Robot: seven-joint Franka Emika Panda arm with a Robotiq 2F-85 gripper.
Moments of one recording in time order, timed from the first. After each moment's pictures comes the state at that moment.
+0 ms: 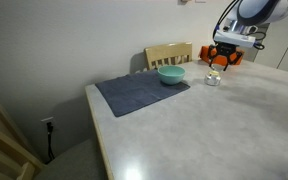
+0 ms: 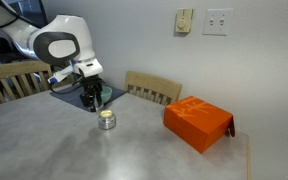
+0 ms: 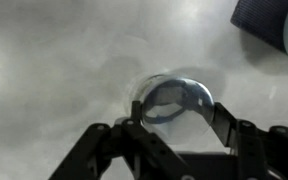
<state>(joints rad) 0.16 0.43 -0.13 -2.05 0.08 2.64 1.01</state>
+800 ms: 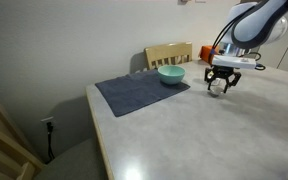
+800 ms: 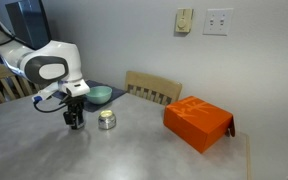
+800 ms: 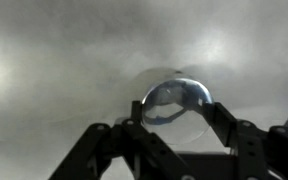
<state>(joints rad) 0.16 0.53 -0.02 -2.11 0.10 2.65 0.92</state>
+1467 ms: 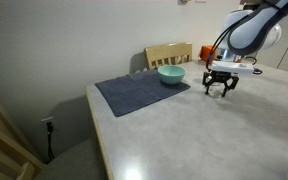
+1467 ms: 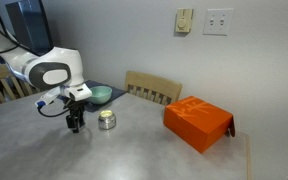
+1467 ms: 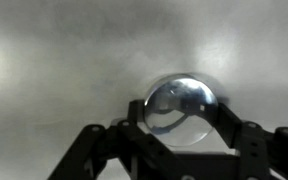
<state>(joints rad) 0.17 0.59 -0.02 -2.07 0.10 2.65 0.87</state>
